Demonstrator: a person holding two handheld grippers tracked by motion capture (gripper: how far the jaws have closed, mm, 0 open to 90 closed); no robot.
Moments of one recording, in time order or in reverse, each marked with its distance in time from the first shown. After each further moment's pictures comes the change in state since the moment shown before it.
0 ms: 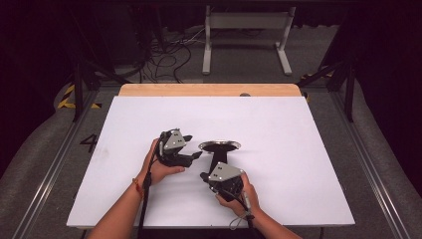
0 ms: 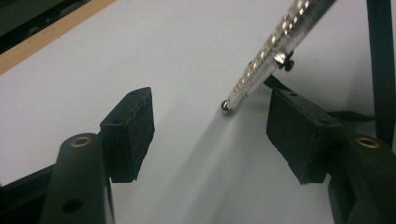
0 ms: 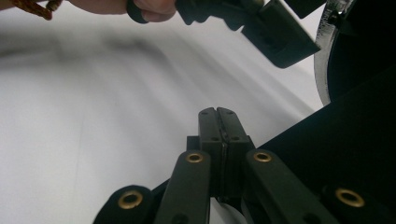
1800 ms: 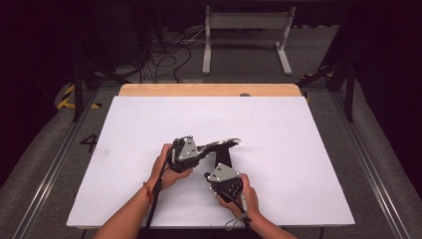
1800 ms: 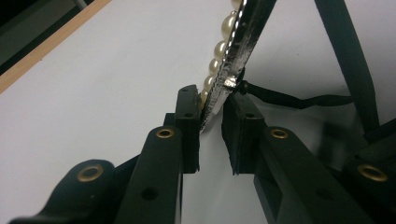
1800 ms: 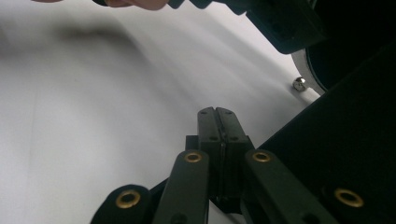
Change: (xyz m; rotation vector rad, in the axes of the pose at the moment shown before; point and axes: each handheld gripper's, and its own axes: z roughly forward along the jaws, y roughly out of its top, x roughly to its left) left arm -0.029 0.010 0.016 0.012 0.027 0.100; right arm 0.003 -0.008 0.006 0.082 -0.109 0.023
